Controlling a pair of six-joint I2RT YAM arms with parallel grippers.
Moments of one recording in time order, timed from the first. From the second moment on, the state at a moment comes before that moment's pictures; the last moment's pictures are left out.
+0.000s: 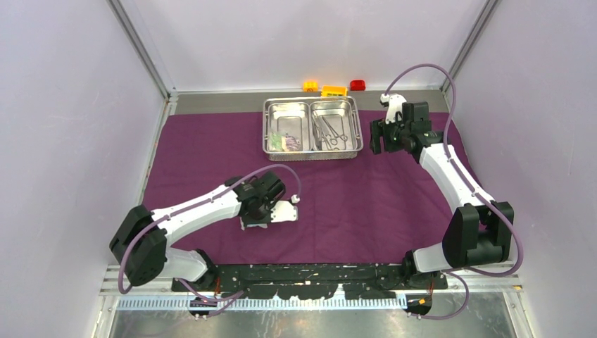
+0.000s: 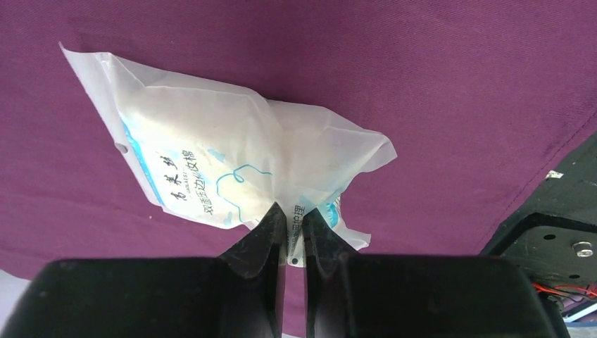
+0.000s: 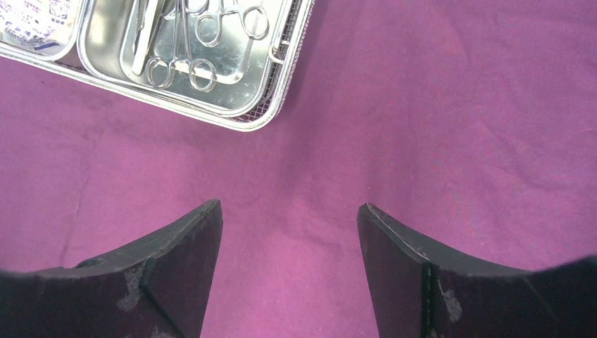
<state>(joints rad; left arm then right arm) -0.84 1.34 0.87 -0.90 -0.09 0.71 0.10 1.42 1.13 -0.45 -0.19 -0.12</state>
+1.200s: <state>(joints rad) -0.74 1.34 1.13 -0.85 -0.08 0.71 0.10 1.44 1.13 -0.45 -0.20 -0.13</state>
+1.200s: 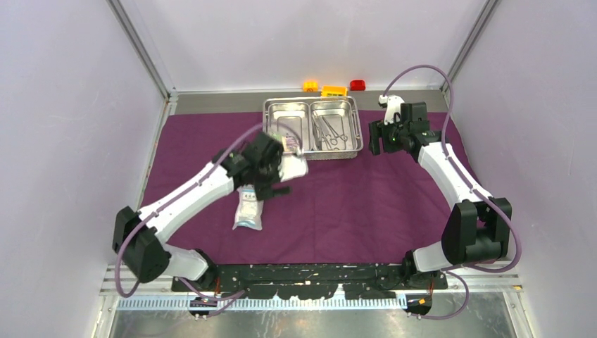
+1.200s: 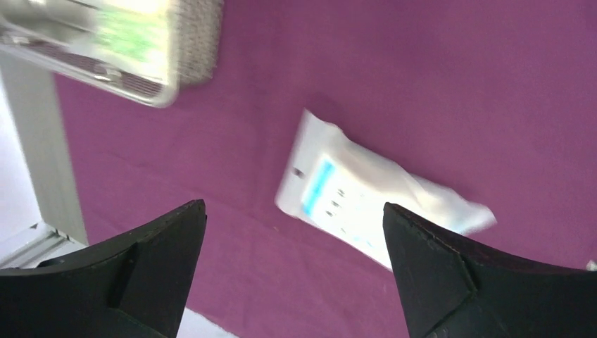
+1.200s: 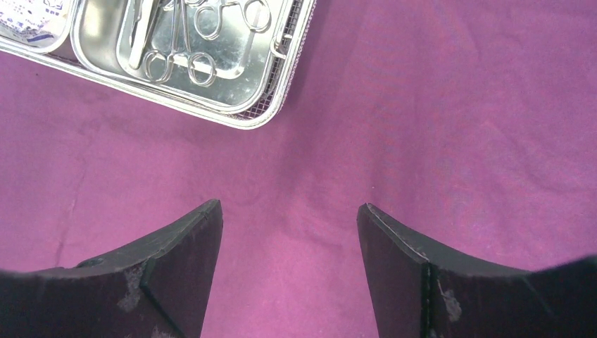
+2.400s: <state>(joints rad) -0.41 2.24 1.97 -0.76 0.23 -0.10 0.10 1.44 1.13 -0.46 -0.23 -0.15</state>
